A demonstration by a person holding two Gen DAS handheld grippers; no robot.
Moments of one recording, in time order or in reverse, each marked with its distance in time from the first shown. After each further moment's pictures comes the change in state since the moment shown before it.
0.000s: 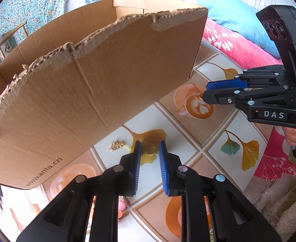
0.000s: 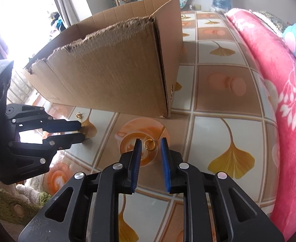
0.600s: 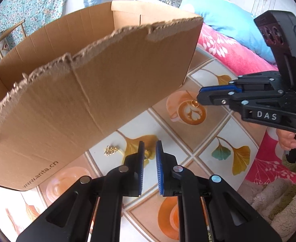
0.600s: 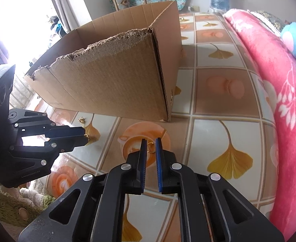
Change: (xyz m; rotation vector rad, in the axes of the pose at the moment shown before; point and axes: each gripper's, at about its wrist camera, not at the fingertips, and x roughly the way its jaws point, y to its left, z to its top) left arm -0.003 -0.001 0.005 -0.027 -0.016 -0.047; right arm -0.007 -0.004 0.002 0.027 -0.013 0.015
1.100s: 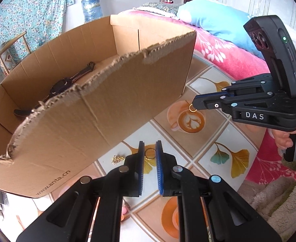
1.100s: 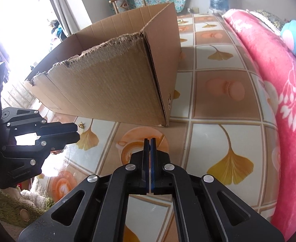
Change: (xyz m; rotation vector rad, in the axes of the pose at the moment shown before) left arm -0.017 -0.006 0.006 0.049 -0.059 0.039; right arm -0.002 -0.003 0.001 0.010 -0.026 0.019
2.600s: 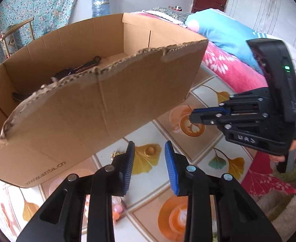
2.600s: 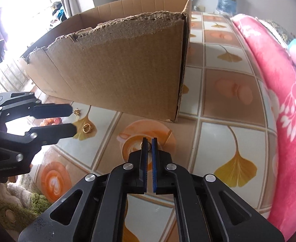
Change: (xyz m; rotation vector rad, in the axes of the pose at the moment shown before) left arm 0.007 0.012 -0.001 -0.114 -0.031 -0.047; right arm 0.021 0.023 0.006 -0.099 0.064 -0.080
